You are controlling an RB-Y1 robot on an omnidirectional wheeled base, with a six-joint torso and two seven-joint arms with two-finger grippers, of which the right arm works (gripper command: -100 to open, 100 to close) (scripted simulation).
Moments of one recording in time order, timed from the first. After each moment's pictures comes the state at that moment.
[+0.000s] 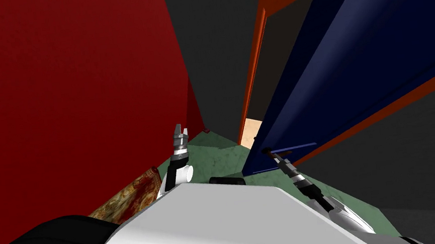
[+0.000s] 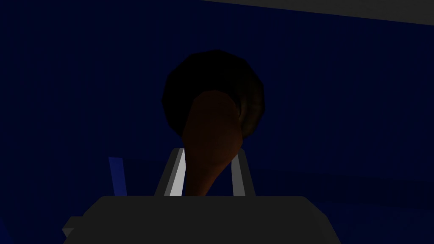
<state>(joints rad) 0.03 -0.59 0.01 -0.43 0.18 -1.30 -0.55</state>
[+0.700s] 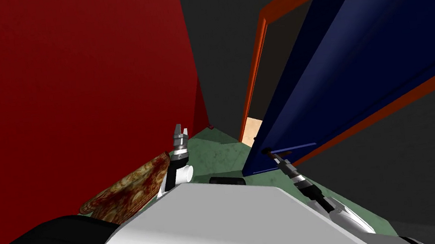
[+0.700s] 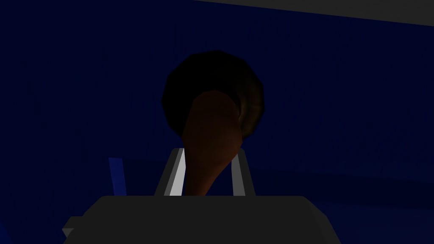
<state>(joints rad) 0.03 -0.59 0.01 -0.42 0.18 -1.31 -0.55</state>
